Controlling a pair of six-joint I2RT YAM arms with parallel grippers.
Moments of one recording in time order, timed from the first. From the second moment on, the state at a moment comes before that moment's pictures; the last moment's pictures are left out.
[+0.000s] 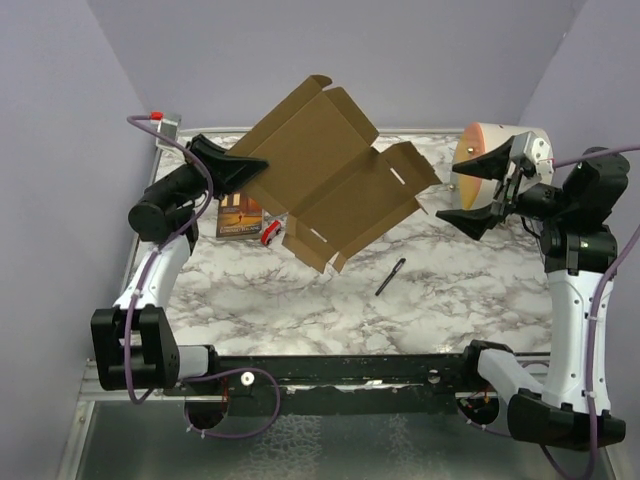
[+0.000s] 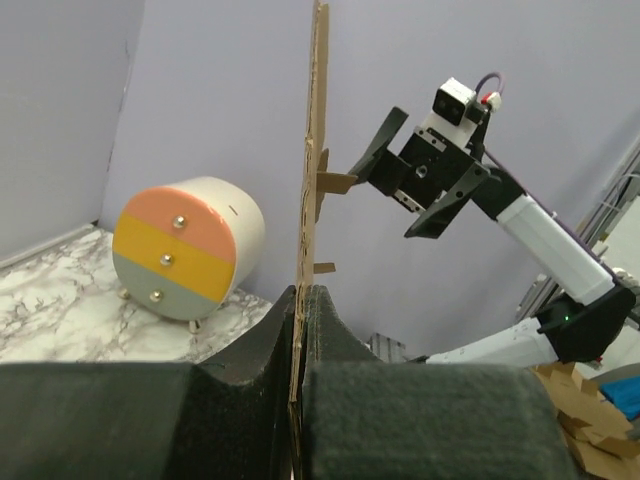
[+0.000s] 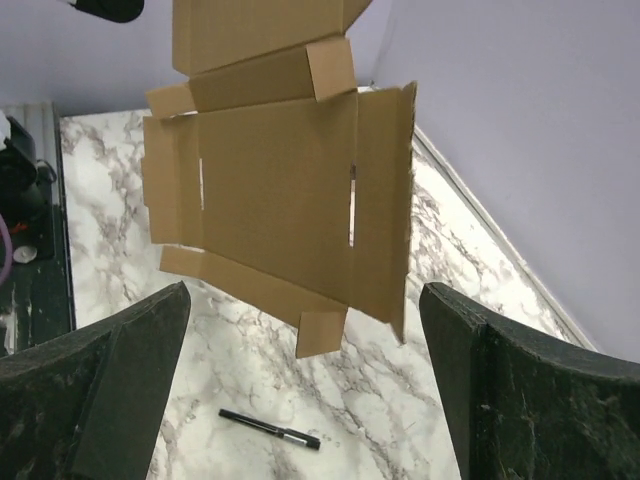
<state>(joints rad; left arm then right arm) 0.04 1.32 0.94 1.47 1.02 -1.46 -0.18 0.96 1.30 -0.44 -1.32 -0.26</state>
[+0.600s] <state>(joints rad) -0.17 1.13 0.94 0.67 1.07 -0.77 -0.17 1.10 1.31 -0.54 -1.48 -0.52</state>
